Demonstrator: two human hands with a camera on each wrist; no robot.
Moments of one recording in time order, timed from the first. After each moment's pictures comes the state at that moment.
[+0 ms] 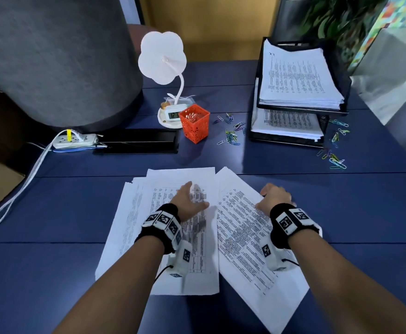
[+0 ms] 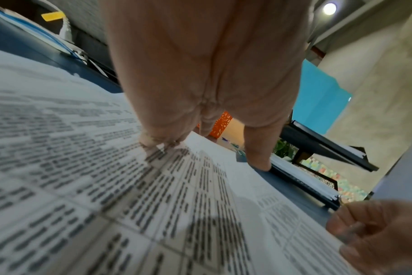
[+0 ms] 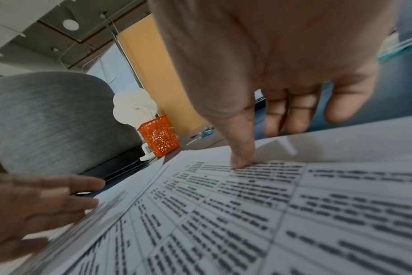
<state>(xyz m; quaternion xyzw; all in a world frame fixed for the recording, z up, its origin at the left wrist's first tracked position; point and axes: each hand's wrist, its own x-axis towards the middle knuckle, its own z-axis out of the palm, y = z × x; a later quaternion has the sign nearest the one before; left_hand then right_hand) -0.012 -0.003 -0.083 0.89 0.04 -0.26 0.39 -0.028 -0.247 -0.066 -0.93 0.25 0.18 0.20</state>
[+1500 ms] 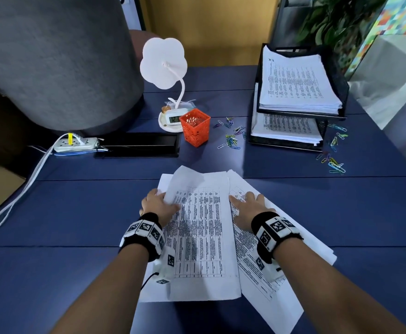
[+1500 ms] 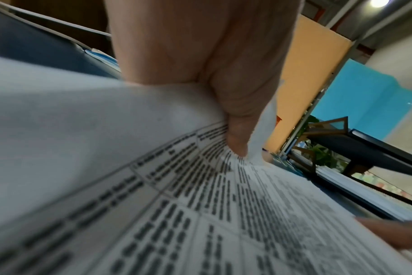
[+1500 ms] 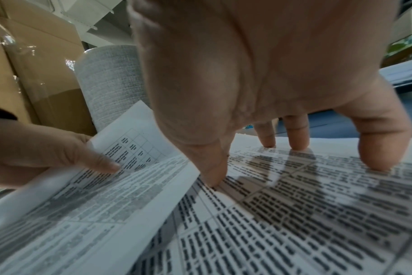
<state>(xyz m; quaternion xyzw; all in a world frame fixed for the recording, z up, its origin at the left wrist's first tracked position) -0.014 0.044 -0.084 0.93 0.18 -0.13 0.30 -0.042 -0.200 -0.062 -0.96 0.04 0.28 0.06</state>
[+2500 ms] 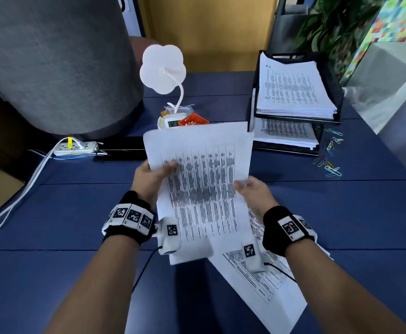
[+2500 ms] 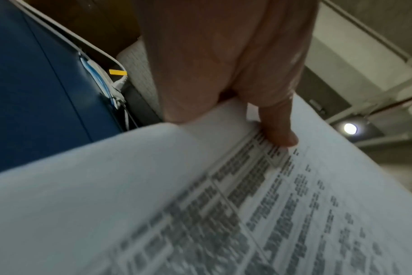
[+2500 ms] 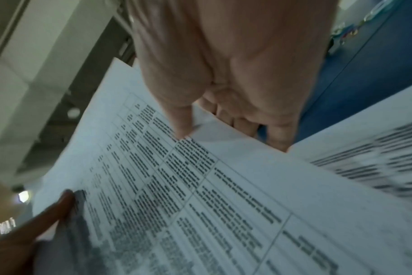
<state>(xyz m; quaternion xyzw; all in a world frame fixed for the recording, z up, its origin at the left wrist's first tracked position) 0.001 0.030 0.008 0.62 0.09 0.00 0.78 -0.025 -0.208 -0.039 -0.72 0.17 0.07 0.66</state>
